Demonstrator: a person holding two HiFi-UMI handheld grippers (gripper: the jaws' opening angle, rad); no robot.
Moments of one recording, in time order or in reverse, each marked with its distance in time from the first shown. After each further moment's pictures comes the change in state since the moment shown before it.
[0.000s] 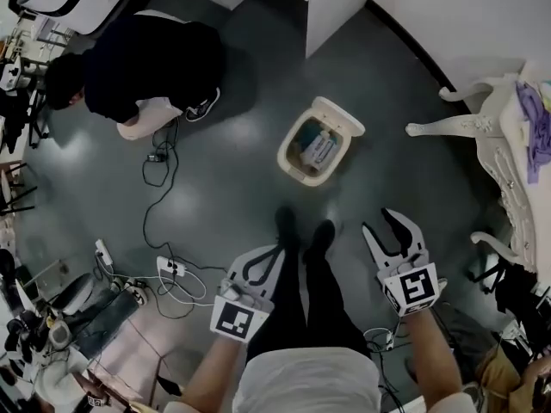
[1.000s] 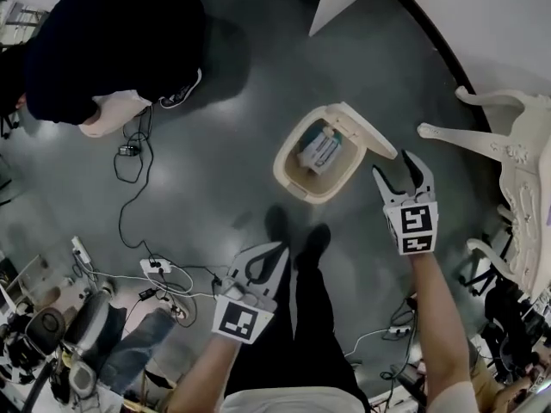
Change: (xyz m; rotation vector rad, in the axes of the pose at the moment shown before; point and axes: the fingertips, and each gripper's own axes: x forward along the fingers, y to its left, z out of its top) left arm 0.120 0.097 -0.111 -0.091 0.087 -0.039; right arm 0.237 -0.156 -0.096 -0.162 0.253 -0.176
